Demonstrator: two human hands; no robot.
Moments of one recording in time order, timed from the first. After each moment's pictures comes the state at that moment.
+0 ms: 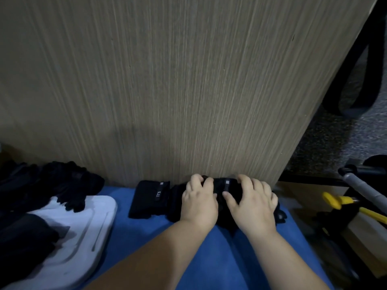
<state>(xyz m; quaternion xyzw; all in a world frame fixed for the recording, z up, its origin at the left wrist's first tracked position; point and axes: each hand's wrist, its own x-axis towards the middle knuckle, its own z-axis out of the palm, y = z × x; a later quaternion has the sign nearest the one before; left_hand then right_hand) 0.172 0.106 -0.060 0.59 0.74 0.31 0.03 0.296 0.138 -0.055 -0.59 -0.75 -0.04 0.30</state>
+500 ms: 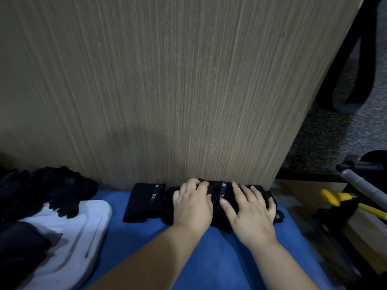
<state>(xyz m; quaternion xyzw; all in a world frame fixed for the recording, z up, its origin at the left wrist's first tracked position) 0.169 0.110 -0.071 0.59 0.75 0.32 -0.02 0.311 0.139 -0.079 -0.61 -0.77 0.00 0.18</state>
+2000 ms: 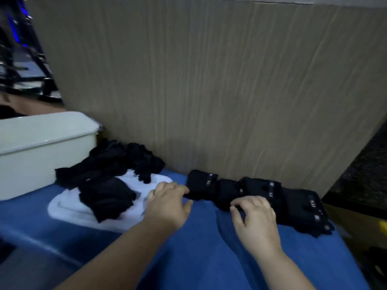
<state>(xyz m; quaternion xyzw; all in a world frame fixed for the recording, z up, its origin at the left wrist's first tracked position) 0.054 -0.040 -0.051 0.51 0.83 0.21 -0.01 0.247 0.058 -0.070 -0.41 -0.85 0.04 0.32</state>
